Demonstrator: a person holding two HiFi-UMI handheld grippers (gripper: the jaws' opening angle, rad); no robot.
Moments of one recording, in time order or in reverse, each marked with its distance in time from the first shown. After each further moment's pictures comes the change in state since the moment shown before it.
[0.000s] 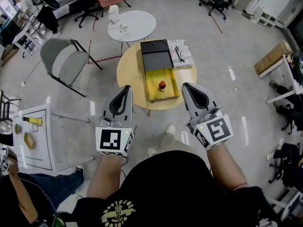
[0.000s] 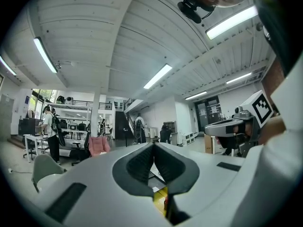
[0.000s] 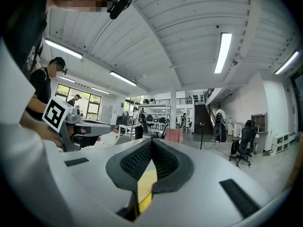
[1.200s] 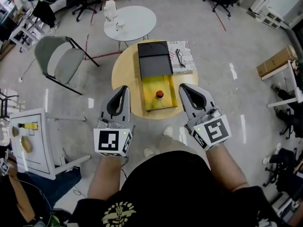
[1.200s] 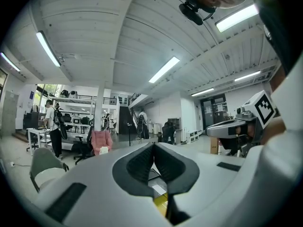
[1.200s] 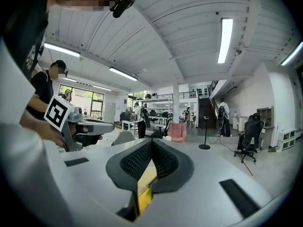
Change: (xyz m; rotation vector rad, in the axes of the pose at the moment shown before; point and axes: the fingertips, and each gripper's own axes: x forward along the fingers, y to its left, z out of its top) left arm 0.096 0.027 -0.030 -0.042 0.054 0.046; right arm 0.077 -0.068 -0.029 0.021 0.065 0.059
